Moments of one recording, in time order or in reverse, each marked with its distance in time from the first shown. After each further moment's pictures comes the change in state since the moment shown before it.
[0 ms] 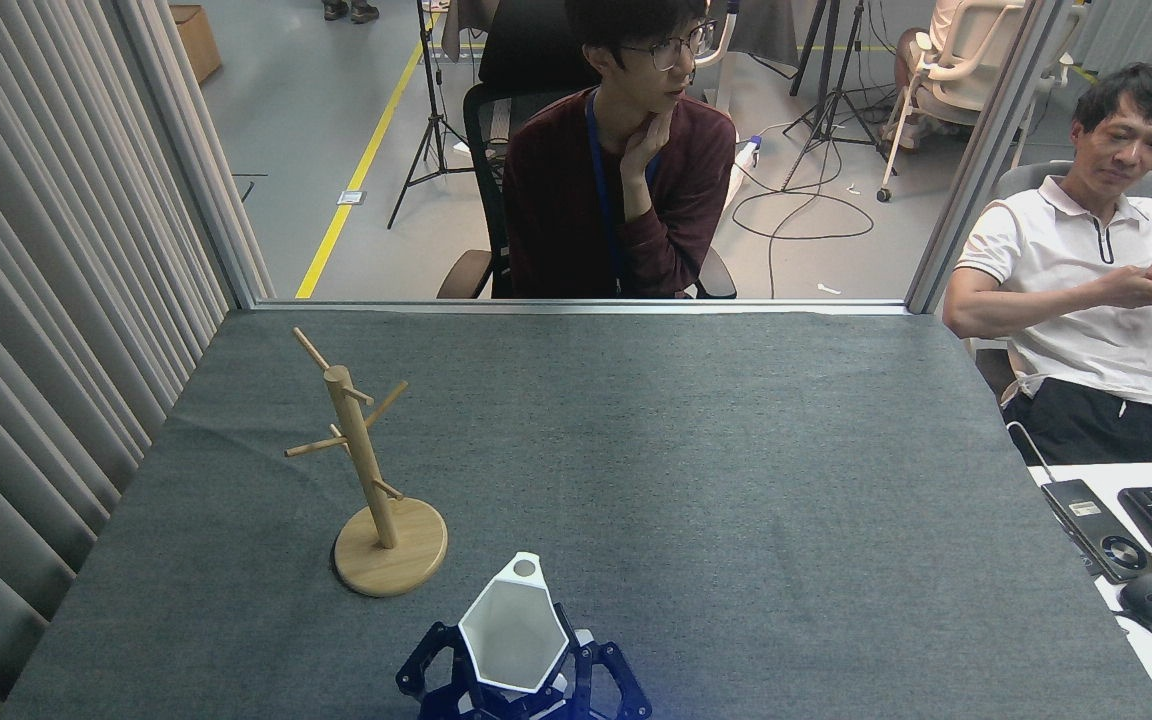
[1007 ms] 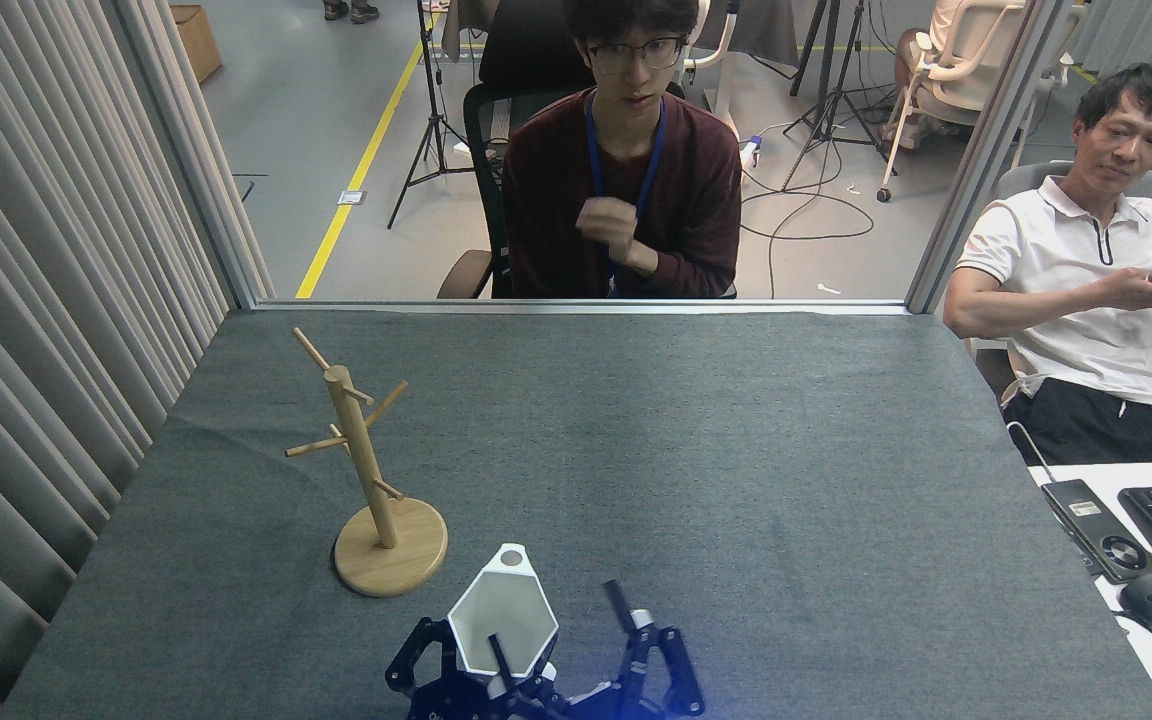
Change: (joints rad) left arm 0.000 0.005 -0.001 -0.001 0.000 0.058 0.000; right arm 0.044 -0.023 -0.060 -0.195 -0.041 -0.003 -0.038
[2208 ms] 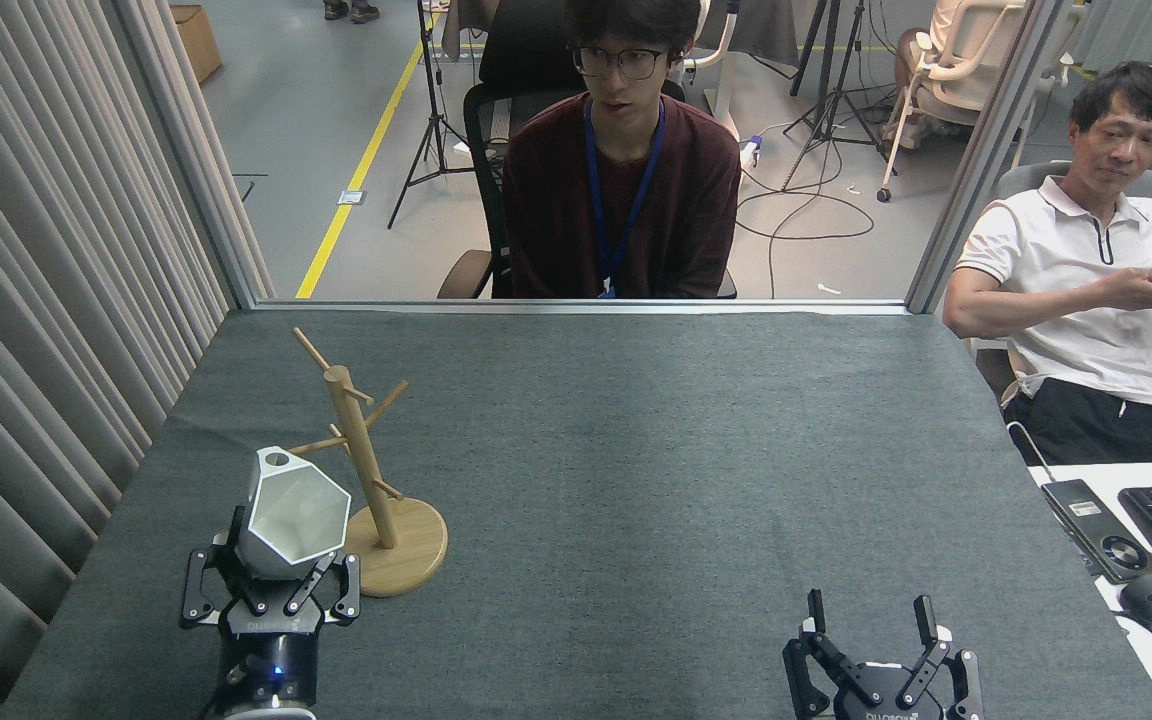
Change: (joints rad) left arm -0.178 -0.054 0.395 0.123 -0.313 0.391 -0.003; right arm -0.011 -0.140 -0.481 0.115 -0.241 0.035 0.099
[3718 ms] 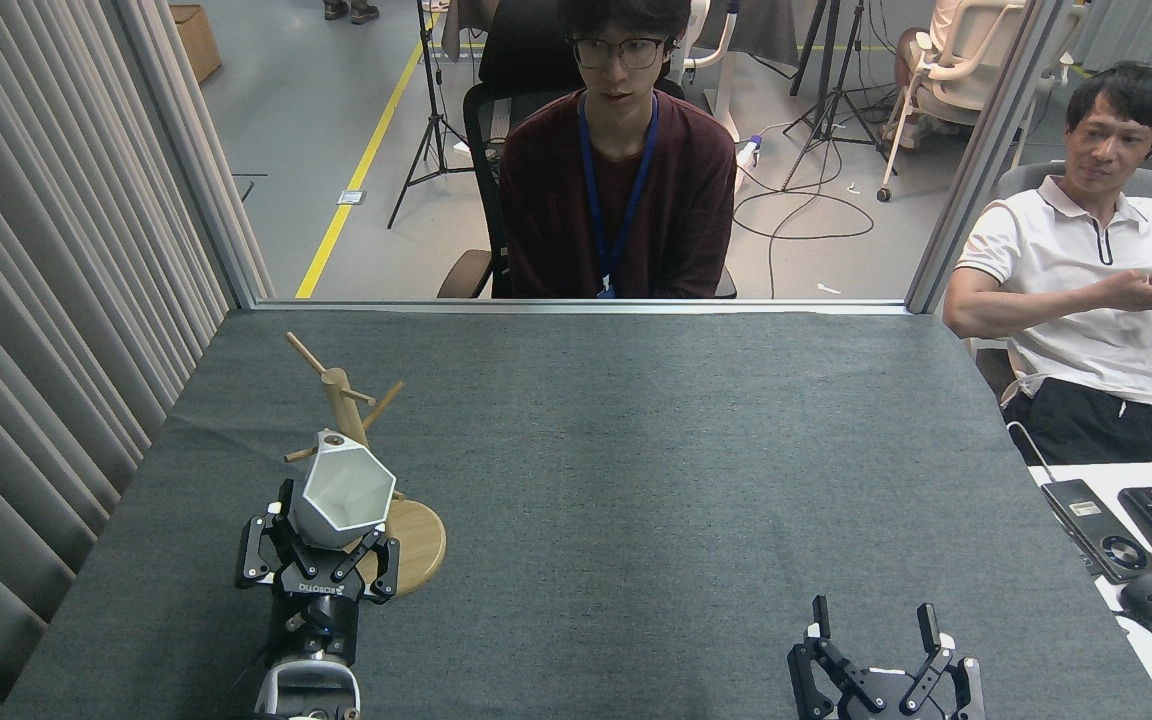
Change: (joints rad) left arm -0.161 -0.019 0.000 0.266 -0.128 0.035 0.031; right arm -0.006 -0.003 -0.010 0.043 -0.021 -0.001 -0.013
